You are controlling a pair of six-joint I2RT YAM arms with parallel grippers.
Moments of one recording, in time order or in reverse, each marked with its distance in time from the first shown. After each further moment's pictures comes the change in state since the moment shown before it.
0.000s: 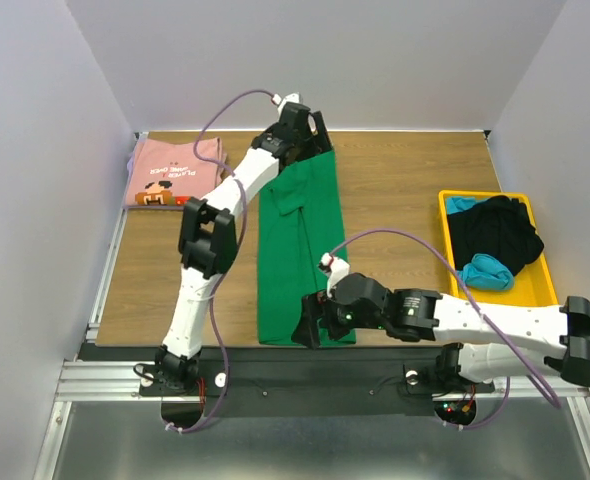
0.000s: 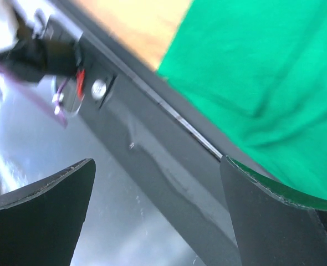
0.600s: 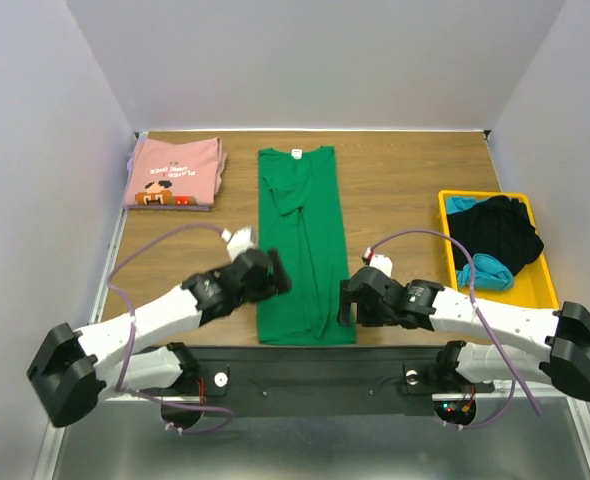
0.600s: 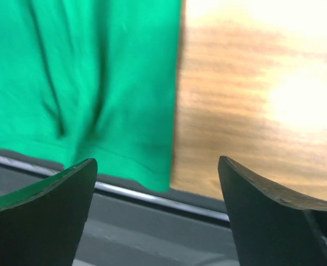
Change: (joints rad) left arm -0.319 -1.290 -1.521 0.040 -0.234 -0.307; right arm -0.224 -0.013 -0.111 -0.294 0.232 0.126
